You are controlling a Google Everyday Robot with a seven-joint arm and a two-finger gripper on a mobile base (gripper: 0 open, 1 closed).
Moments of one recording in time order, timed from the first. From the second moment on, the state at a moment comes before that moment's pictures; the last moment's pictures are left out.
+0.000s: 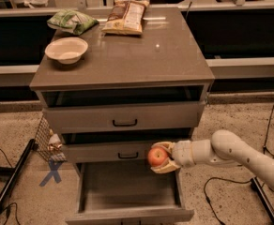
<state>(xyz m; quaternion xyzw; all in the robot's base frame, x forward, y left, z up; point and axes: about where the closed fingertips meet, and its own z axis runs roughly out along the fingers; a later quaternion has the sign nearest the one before) 0.528 -0.082 0.532 -0.60 0.61 0.30 0.43</state>
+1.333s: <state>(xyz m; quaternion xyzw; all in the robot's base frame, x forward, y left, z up) 0.532 -0.094 0.421 -0.71 0.55 0.25 0.37</state>
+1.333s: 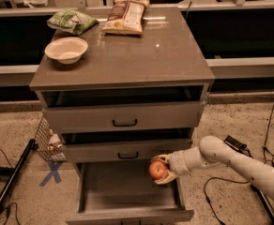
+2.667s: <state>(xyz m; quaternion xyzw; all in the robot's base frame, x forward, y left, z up) 0.503 -0.082 0.222 -0.66 0.61 0.32 0.30</state>
